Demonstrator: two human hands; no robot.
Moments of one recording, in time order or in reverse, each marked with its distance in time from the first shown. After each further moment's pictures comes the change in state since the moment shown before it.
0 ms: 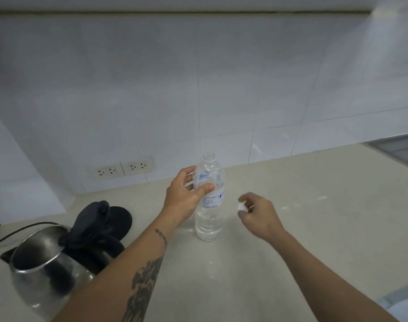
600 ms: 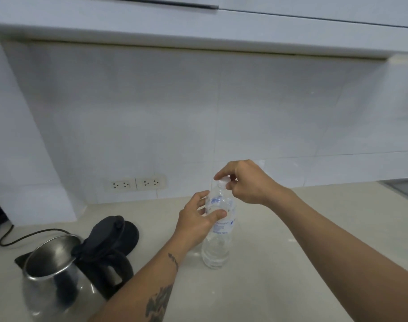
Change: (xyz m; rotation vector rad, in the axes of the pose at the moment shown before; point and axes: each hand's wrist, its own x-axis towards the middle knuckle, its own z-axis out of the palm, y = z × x) left_hand -0.005 0.005 0.001 -0.066 0.011 -0.023; right_hand 0.062 -0.152 -0.057 -0.391 -0.208 -0.538
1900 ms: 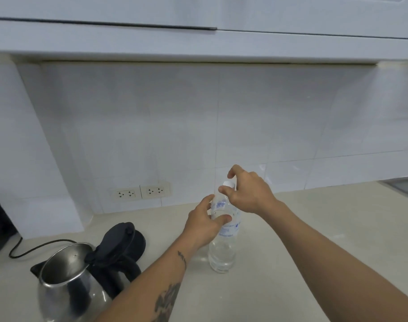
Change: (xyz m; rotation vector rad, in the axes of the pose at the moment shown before) left_hand -0.007 0.019 -0.003 0.227 -0.072 -0.052; right_hand -0.006 -0.007 0.025 0.035 0.166 0.257
